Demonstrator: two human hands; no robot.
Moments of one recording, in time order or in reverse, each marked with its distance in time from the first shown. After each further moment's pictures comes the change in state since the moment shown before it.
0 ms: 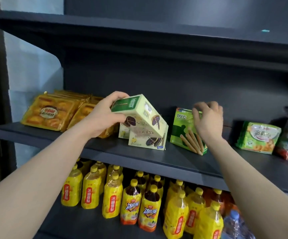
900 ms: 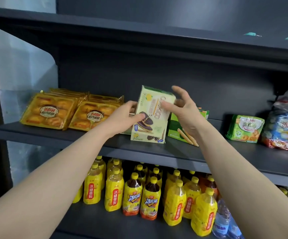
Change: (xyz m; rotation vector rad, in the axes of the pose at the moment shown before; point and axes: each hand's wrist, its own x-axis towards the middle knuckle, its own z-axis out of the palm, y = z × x) left_hand 0.005 -0.007 0.020 0.121 -0.167 -0.079; right_hand -0.024 -0.099 -0.032 1.031 -0.471 0.280
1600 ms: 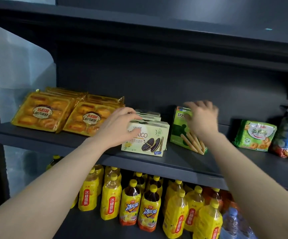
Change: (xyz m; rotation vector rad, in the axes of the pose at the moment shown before) left_hand 0.020 -0.042 0.008 0.667 0.115 0.223; right_hand 0.056 0.060 -0.060 -1.408 0.302 -0.244
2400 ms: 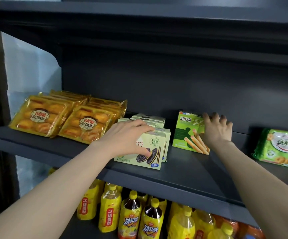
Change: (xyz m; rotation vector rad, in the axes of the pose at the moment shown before) left_hand 0.035 0.018 0.029 0.297 -0.212 0.046; right_hand 0.036 0.074 0.090 -0.266 -0.245 0.112
